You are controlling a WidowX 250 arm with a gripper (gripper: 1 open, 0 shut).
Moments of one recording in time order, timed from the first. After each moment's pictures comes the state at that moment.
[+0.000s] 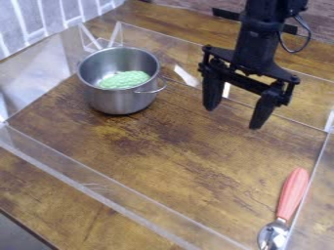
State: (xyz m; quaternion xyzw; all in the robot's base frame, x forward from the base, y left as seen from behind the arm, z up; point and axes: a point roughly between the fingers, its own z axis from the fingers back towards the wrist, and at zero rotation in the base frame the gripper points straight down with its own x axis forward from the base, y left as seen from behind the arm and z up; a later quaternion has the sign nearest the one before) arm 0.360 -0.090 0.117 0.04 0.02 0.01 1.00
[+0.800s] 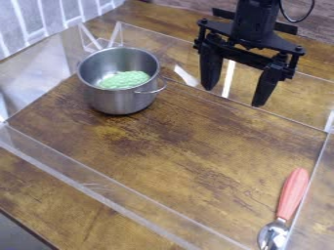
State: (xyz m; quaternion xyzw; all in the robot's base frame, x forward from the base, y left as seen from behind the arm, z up) arm 0.363 -0.088 0.139 0.03 -0.02 0.04 1.00
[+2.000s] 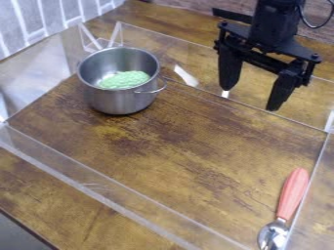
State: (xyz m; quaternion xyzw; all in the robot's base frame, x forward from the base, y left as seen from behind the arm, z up) arm 0.376 -0.103 0.136 0.03 -0.05 -0.03 1.00
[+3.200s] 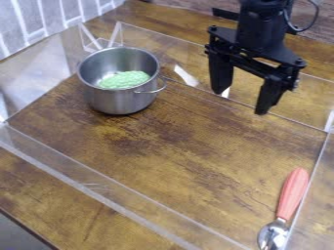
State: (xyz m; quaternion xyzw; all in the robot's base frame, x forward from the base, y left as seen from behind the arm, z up) arm 0.370 -0.089 0.130 0.02 -0.07 -0.09 0.99
